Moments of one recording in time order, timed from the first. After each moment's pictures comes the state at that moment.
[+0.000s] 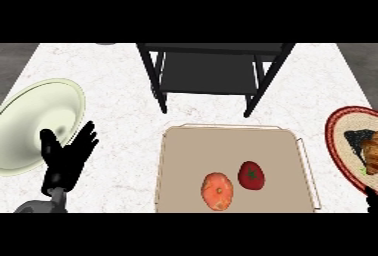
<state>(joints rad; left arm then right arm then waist) -0.04 0.34 -0.13 -1.34 0.32 0.15 0.24 0.73 -0.37 0.16 -2.37 0.34 -0.24 0.40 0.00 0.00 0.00</state>
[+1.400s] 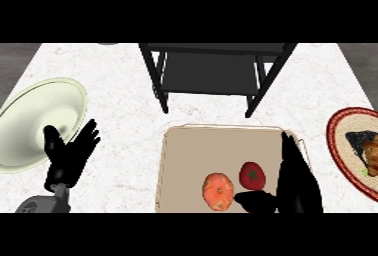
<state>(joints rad) -0.07 0.31 -0.09 -1.30 0.30 0.12 0.24 0.04 -0.06 0.45 -1.96 0.98 -0.02 1.18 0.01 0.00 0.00</state>
